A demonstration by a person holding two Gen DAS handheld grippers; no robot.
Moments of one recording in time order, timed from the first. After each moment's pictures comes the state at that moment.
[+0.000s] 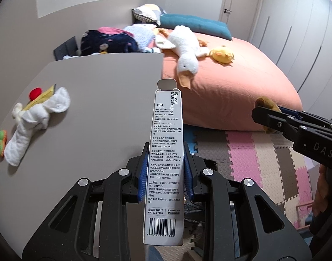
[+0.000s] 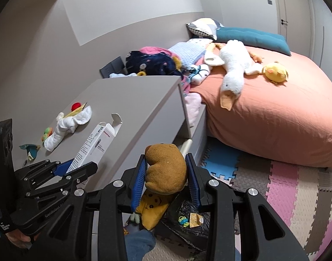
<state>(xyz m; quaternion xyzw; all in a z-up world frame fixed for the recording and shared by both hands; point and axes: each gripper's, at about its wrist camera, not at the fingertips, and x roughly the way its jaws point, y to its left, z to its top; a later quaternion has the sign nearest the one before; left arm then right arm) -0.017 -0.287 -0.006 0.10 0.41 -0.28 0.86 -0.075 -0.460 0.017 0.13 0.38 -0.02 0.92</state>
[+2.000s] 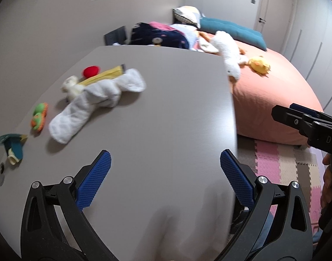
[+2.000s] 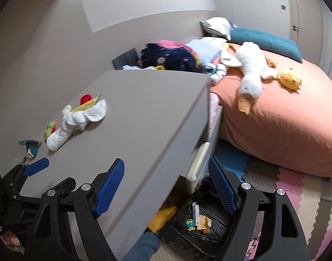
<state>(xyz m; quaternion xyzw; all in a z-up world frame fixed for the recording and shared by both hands) 0.000 -0.170 -0.006 0.07 0.42 -0.16 0.89 -0.021 -0.380 0.009 0.10 0.39 0.01 0.91</state>
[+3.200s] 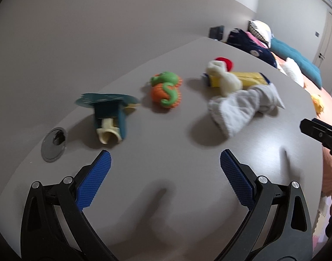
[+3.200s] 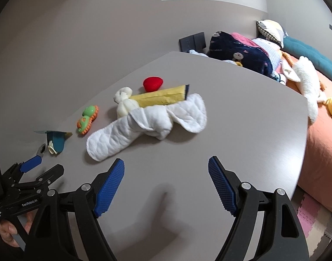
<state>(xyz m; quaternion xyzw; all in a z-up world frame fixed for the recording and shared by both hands) 0.041 0.039 -0.019 -0.02 0.43 0.03 0.90 0.076 -0.212 -0.003 0.05 0.42 0.13 0.90</state>
